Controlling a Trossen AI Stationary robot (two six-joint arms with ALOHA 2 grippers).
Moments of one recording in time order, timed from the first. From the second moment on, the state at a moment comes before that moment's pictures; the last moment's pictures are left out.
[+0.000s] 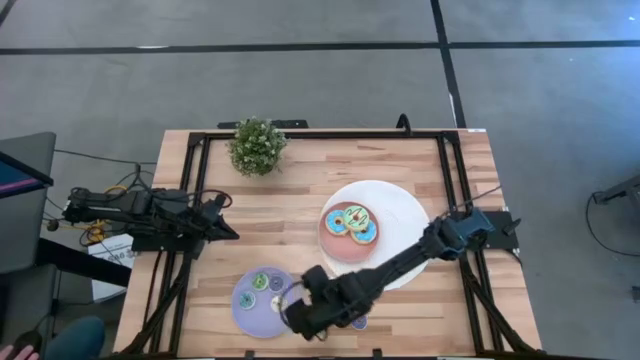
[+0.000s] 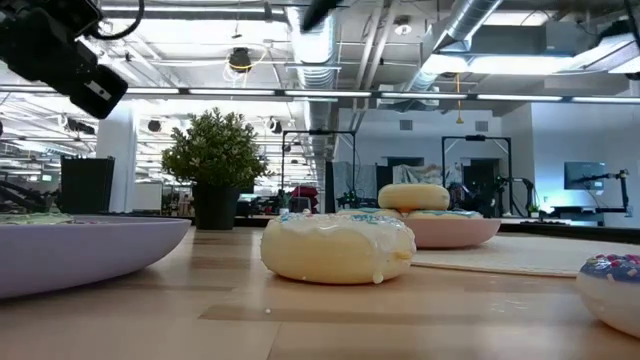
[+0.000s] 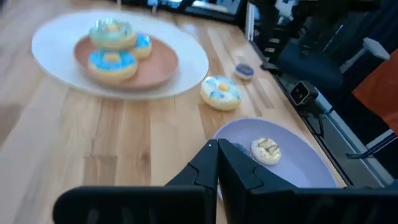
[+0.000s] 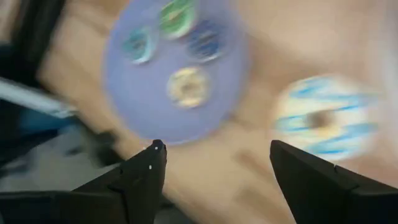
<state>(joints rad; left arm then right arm) -0.11 0.20 0.30 -0.45 0.17 -0.22 0.54 2.36 2.35 -1.14 0.28 1.47</state>
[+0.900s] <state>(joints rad) -0.11 0.19 0.26 -0.23 -0.07 -0.04 0.49 2.39 2.25 -1.32 0.21 1.43</state>
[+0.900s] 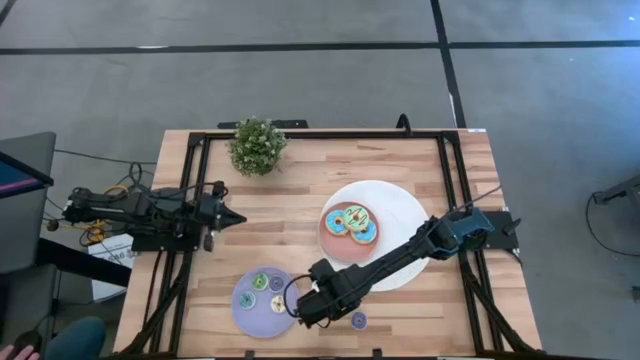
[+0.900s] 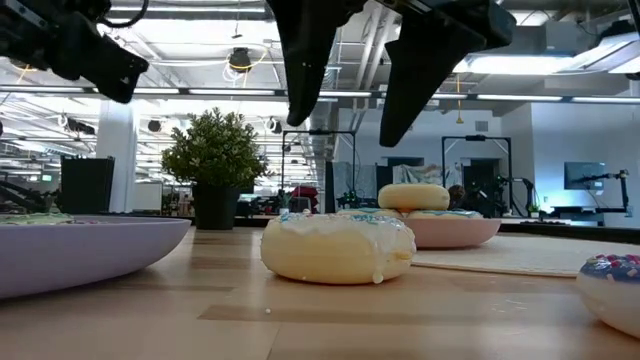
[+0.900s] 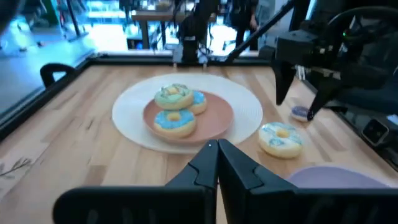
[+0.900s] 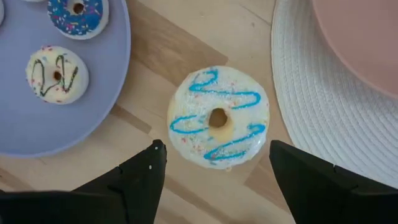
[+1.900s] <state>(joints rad) -0.11 0.01 0.01 0.04 -0.05 0.00 0.50 2.38 2.25 -1.39 0.08 1.56</state>
